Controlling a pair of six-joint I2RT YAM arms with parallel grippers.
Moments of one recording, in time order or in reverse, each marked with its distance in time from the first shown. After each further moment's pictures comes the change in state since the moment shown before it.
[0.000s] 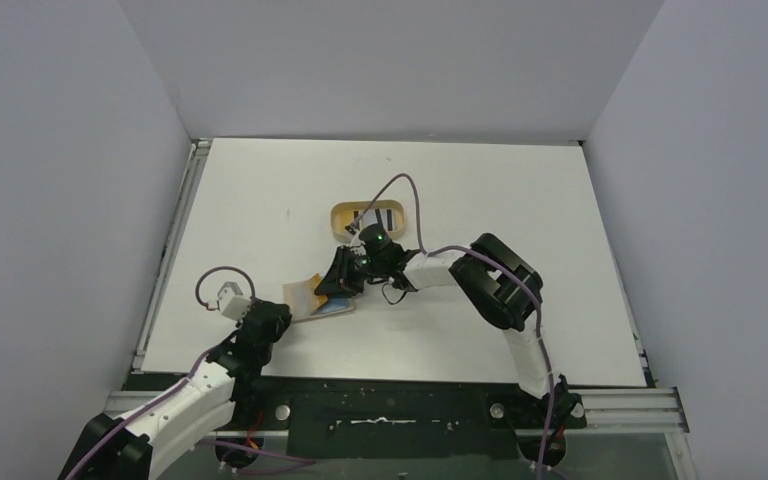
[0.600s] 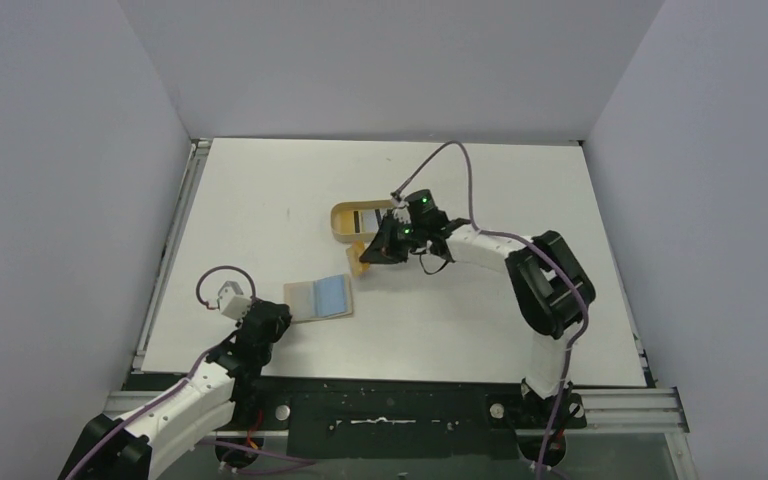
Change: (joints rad) left arm 0.000 -0.002 0.000 -0.005 0.000 0.018; right arm -0.192 -0.210 -0.064 -0.307 0.022 -0.210
